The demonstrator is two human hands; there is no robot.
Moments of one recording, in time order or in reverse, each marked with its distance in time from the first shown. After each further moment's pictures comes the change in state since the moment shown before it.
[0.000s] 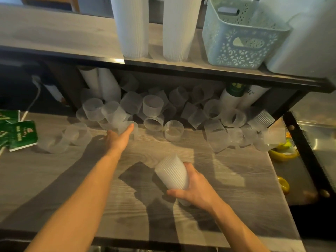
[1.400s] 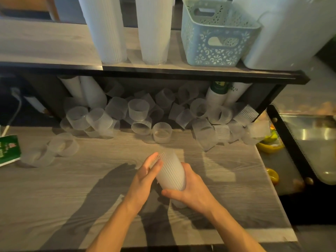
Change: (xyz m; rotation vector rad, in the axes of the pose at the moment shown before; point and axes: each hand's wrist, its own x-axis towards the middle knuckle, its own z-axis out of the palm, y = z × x) left_hand -0.148 -0.029 0.032 -0.412 -0.660 0.343; right_hand -0.016 0.000 -0.010 0.202 0.108 -0.020
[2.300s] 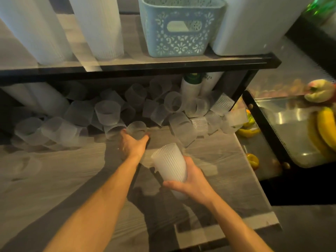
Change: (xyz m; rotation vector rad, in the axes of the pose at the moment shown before) left_hand 0.184 -0.034 0.032 0.523 0.475 -0.160; right_hand 0.012 0.042 -0.043 0.097 0.135 0.162
